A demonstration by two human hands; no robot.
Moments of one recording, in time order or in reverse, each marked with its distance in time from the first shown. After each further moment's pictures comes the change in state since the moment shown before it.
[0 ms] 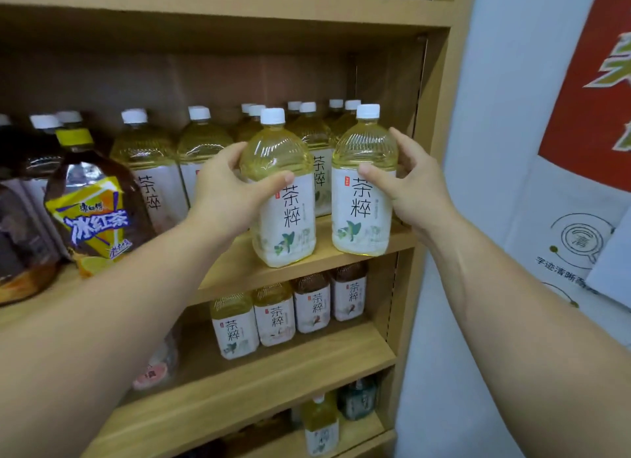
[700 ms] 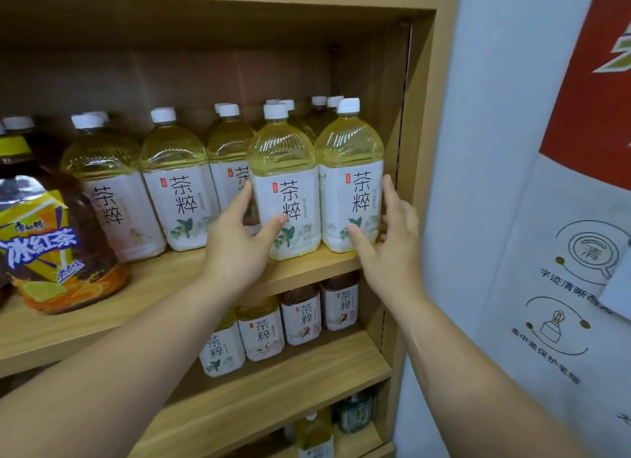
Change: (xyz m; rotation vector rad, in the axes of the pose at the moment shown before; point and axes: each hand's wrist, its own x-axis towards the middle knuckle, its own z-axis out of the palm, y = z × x) left_hand -0.015 -0.049 0.059 0.103 -0.026 0.014; right_hand -0.041 0.095 0.018 -0.313 0.176 -0.121
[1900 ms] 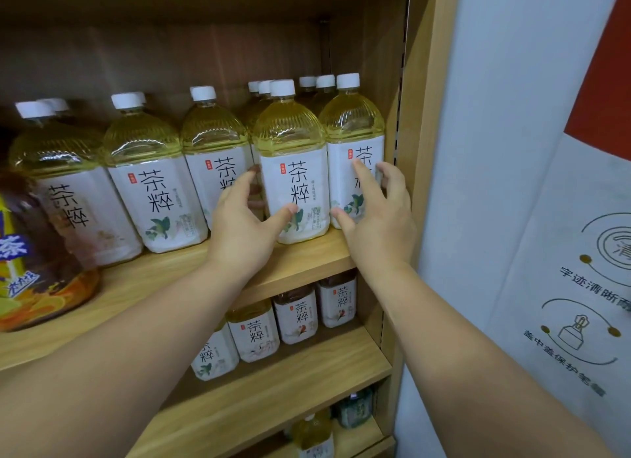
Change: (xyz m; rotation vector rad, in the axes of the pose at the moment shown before) left_hand 0.035 -0.015 0.034 0.105 0.048 0.037; right_hand 0.032 -0.001 0.023 -0.418 0.075 -0.095
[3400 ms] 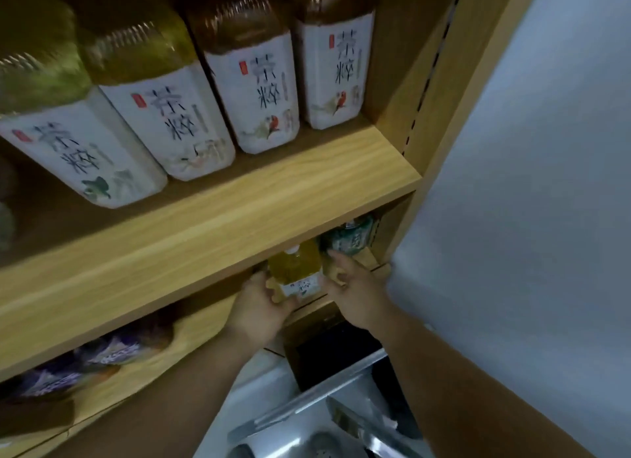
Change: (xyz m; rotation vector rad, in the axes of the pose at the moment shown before) left_hand -0.314 -0.289 0.142 0.031 -0.706 -0.762; right_hand -0.383 0.172 0.149 0.334 -1.097 0.688
